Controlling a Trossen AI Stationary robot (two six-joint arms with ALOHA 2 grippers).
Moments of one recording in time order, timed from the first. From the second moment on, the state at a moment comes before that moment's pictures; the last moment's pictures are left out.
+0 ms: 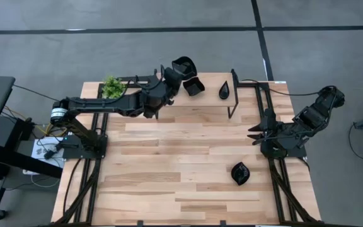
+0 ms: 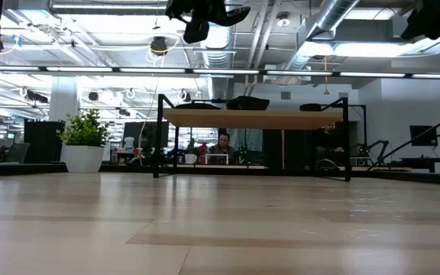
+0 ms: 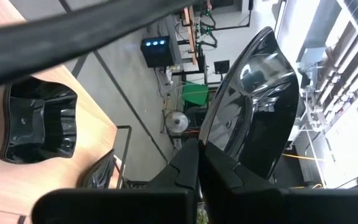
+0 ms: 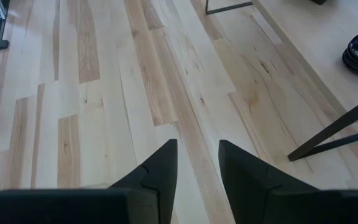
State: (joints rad) left arm 0.08 1.57 1.38 0.05 -0.83 -1.55; right arm 0.68 0.67 0.91 -1.18 0.66 0.75
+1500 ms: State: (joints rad) left arm 0.31 1.75 1.75 -0.91 -0.61 -2.24; right arm 0.68 0.67 0.91 -1.18 0.68 0.75
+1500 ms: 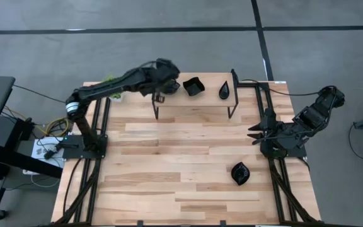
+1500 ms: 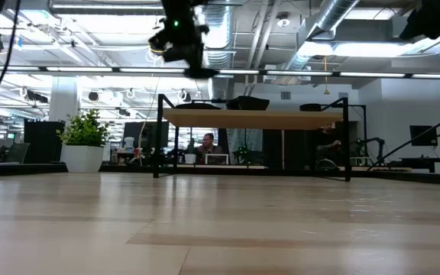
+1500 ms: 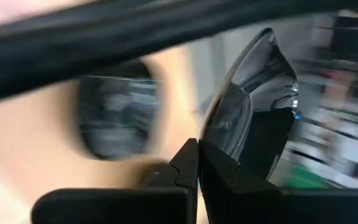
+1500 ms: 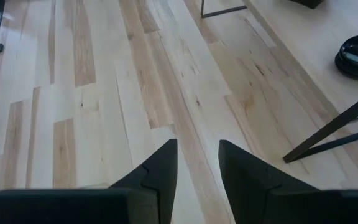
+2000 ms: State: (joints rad) left arm 0.29 1.83 1.76 -1.07 -0.44 -2.40; right arm 0.68 0.67 0.91 -1.18 0.68 0.75
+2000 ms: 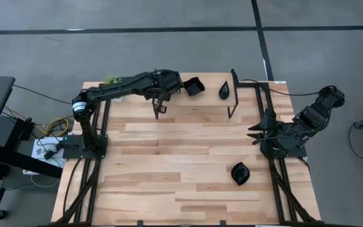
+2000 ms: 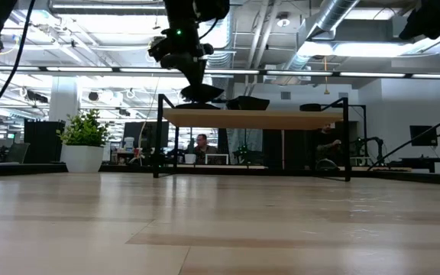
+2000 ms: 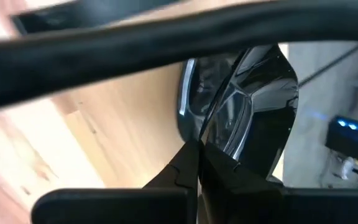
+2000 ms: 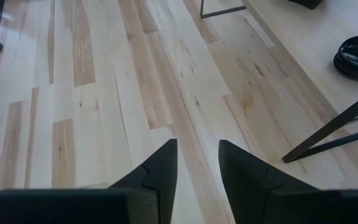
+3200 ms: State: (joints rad) left arm 0.31 1.83 1.74 -1.07 -0.42 -2.33; right arm 0.68 0.67 0.91 -1.20 0.68 0.75
